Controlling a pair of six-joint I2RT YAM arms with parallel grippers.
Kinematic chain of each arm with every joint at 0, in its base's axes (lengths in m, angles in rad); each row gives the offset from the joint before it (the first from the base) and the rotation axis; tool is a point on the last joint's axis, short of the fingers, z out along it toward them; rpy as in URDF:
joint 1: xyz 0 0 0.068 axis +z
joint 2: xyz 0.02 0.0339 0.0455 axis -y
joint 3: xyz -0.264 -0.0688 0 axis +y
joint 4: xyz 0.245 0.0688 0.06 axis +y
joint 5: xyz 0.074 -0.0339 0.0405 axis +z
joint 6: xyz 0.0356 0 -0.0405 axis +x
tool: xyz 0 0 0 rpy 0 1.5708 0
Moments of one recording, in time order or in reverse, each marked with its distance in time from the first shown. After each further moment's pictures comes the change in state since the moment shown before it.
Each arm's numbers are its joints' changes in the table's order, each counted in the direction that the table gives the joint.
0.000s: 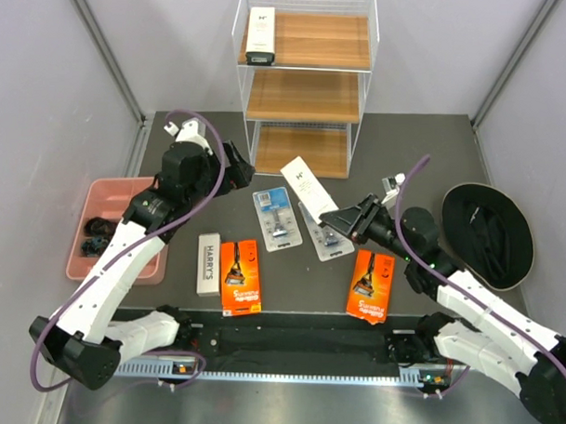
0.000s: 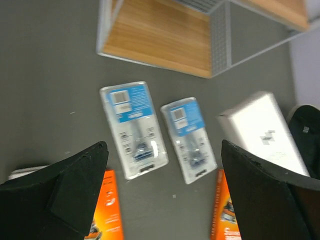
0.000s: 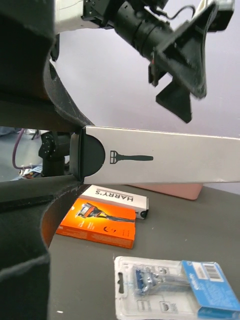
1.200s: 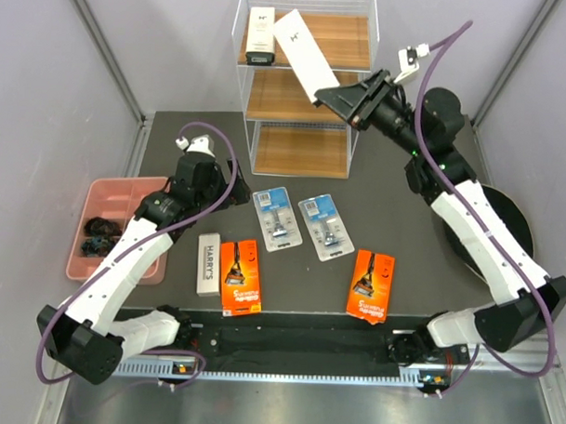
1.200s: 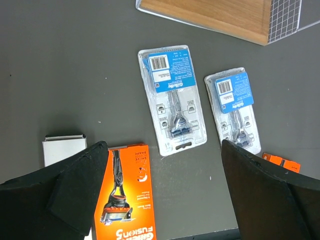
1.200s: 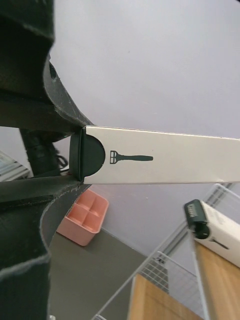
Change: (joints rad) left arm 0.002 -0.033 0.056 0.136 0.101 0.056; right arm -0.130 -0.474 -0.976 0.207 0.103 -0.138
